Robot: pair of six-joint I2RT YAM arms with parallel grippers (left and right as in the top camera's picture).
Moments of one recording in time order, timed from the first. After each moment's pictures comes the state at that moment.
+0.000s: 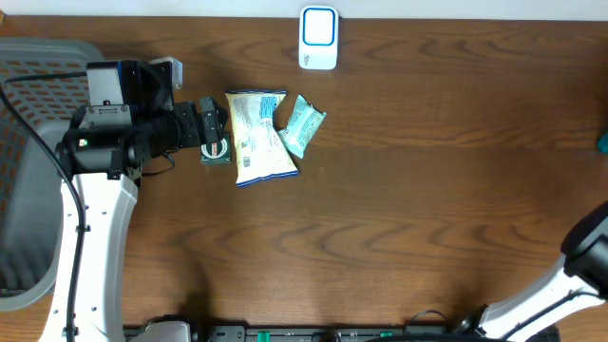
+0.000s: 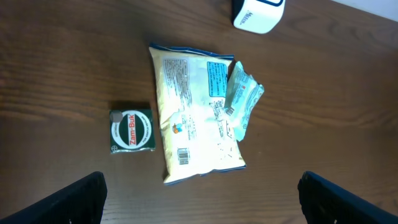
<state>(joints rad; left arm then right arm) 0.04 1.36 1.34 -0.89 0.36 -0.16 -0.67 2.02 1.64 -0.16 0.22 0.06</state>
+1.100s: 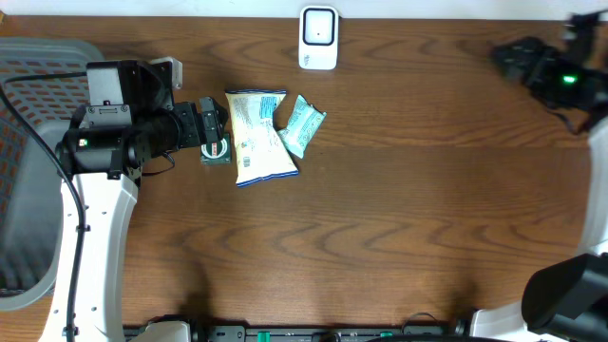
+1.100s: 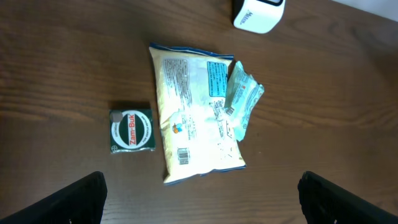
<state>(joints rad) 0.04 1.36 1.34 -0.89 0.36 -0.16 -0.29 1.67 1.64 -0.80 -0.64 0.27</state>
